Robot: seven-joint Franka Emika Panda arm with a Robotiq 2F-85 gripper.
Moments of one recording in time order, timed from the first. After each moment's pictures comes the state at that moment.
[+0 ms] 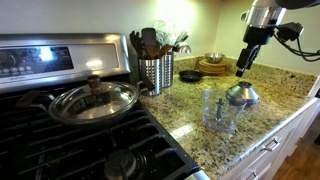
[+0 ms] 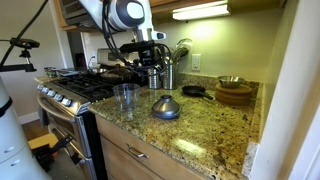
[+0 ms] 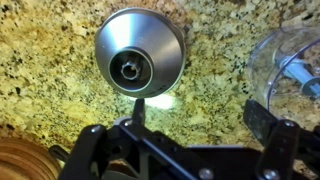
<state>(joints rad) 0.00 -0.18 0.00 -2.48 -0.11 2.46 -0.22</state>
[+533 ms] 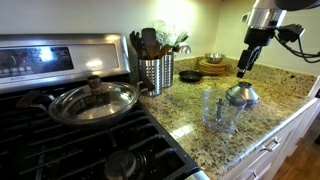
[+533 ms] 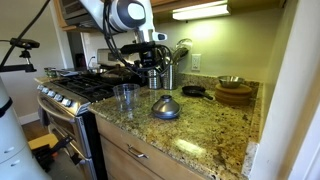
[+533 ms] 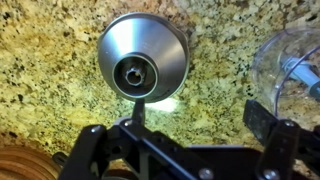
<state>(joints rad) 0.00 -0.17 -0.01 -2.48 -0.11 2.46 -0.22</state>
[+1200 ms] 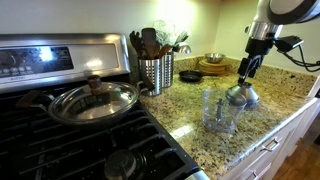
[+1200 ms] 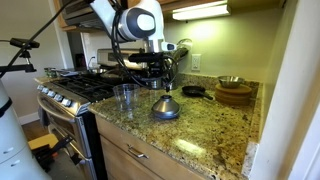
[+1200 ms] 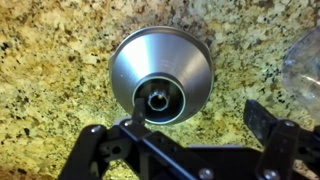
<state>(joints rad) -0.02 -0.06 -0.07 -2.46 -0.07 2.50 -0.22</state>
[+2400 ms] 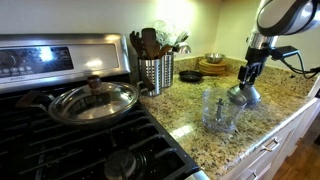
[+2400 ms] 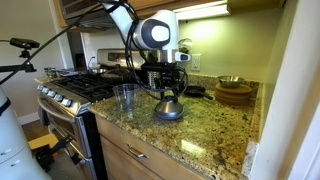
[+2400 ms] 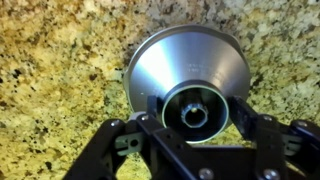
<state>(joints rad) -0.09 0.09 -0.09 -2.37 -0.02 2.51 -0.22</state>
